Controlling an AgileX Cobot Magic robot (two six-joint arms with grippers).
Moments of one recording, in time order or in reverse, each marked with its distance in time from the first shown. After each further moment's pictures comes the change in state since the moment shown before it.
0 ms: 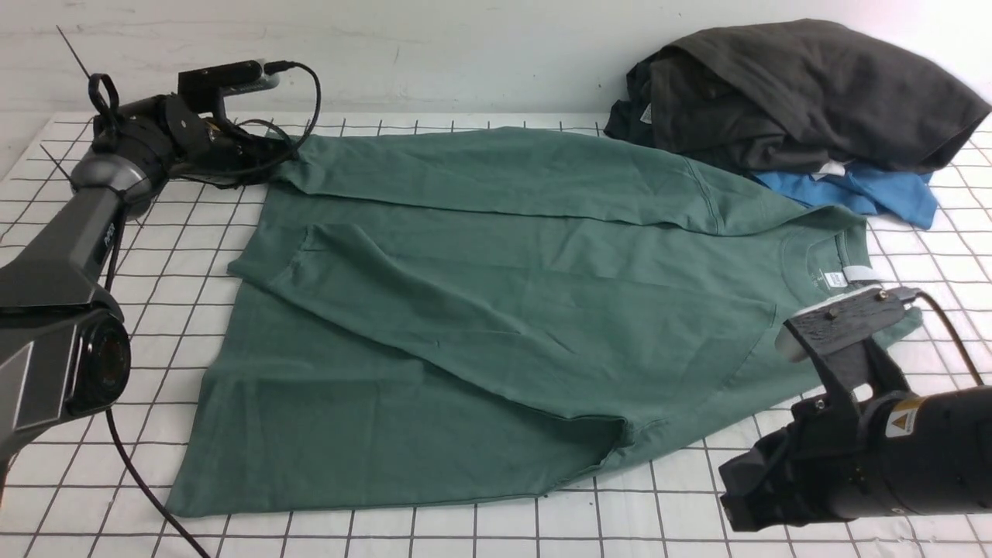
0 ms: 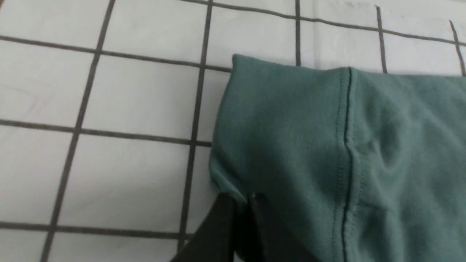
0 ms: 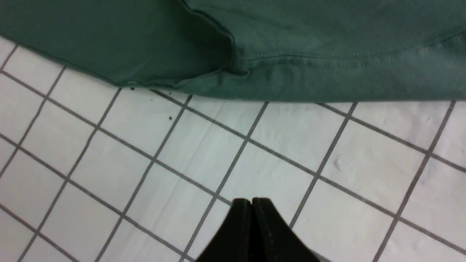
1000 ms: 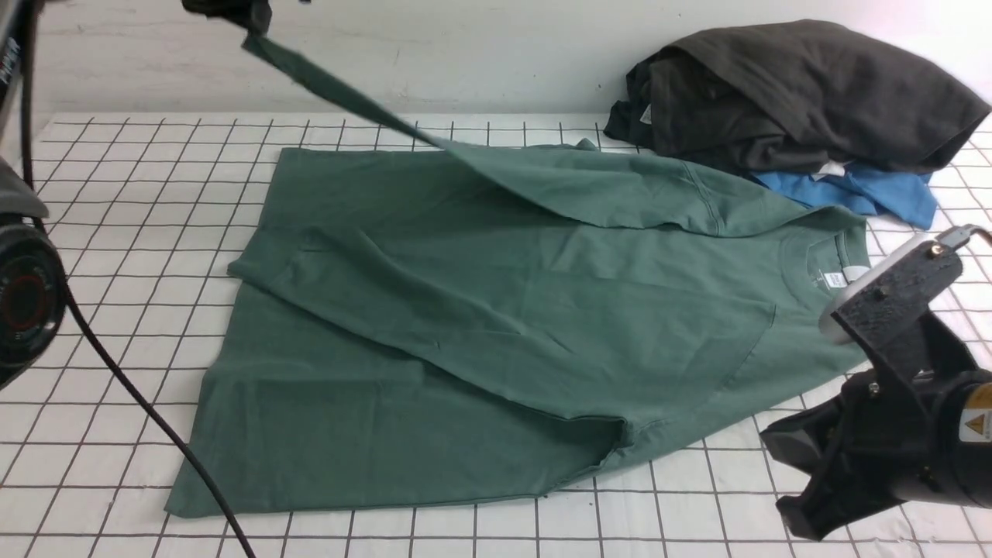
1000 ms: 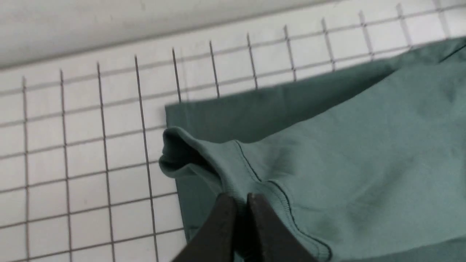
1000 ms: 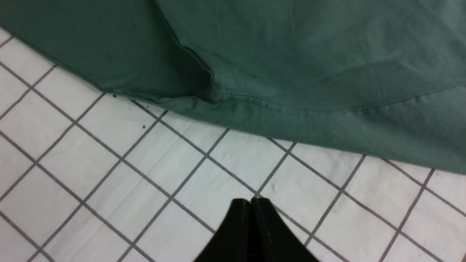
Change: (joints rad) right arm 0.000 -0.161 0.000 -0.234 0.023 0.000; left arm -0.172 -0.535 0.004 0.232 0.568 0.010
